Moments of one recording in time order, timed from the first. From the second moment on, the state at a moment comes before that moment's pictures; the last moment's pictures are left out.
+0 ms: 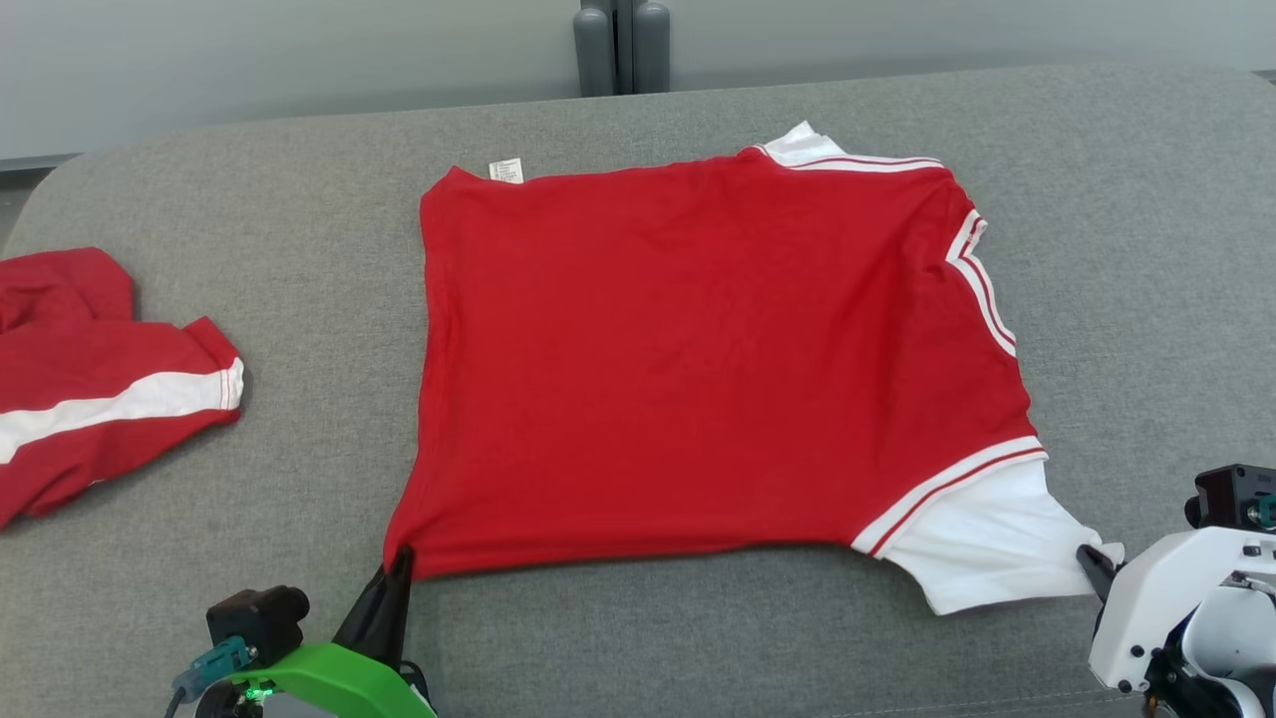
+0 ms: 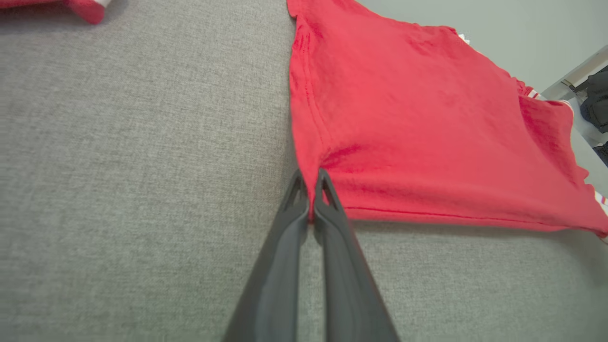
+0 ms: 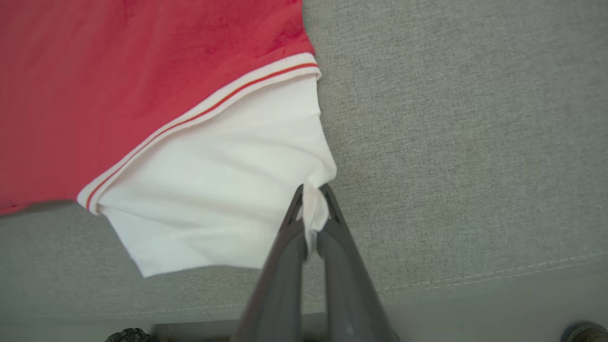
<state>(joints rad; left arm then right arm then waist) -0.07 0.23 -0.33 0.37 -0.69 -0.08 -0.15 0.06 -0.08 -0.23 -0.12 0.30 0.13 0.76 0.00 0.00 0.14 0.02</state>
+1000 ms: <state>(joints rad) -0.44 0.18 -0.35 0.33 -0.74 0.04 0.16 -0.40 -0.29 -0.07 0.06 0.41 0.13 0.76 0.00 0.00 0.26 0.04</state>
